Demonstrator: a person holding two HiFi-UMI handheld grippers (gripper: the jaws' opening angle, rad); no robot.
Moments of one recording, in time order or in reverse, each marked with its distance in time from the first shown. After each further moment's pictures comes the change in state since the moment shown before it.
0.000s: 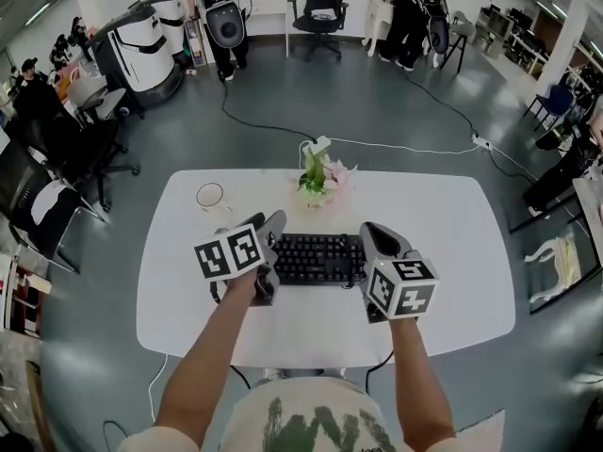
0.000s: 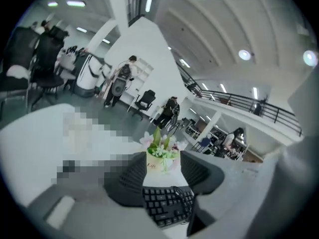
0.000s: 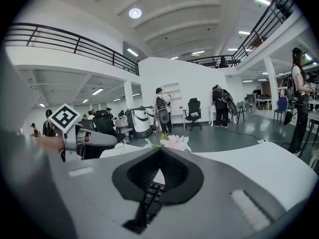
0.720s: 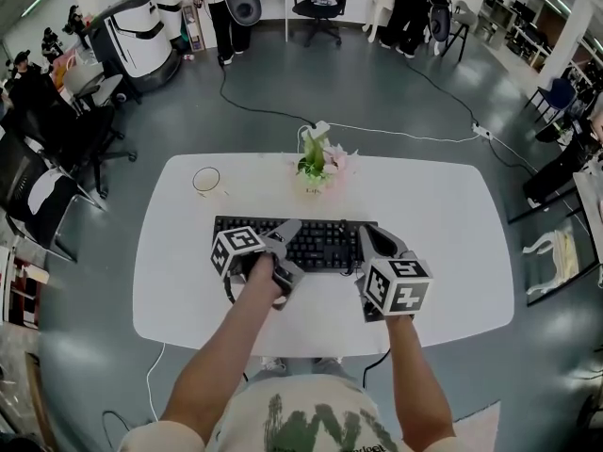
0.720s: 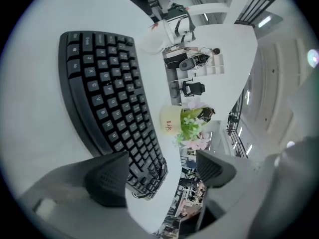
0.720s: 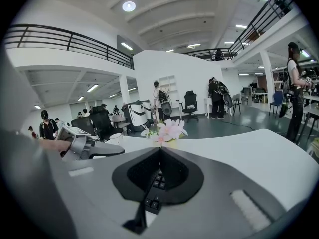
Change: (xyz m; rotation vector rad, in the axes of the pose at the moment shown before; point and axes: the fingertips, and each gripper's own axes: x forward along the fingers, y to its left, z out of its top) left arm 0.028 0.020 -0.128 -0.977 0.189 0.038; right arm 0.000 -0.008 -0.046 0.044 0.079 -0.035
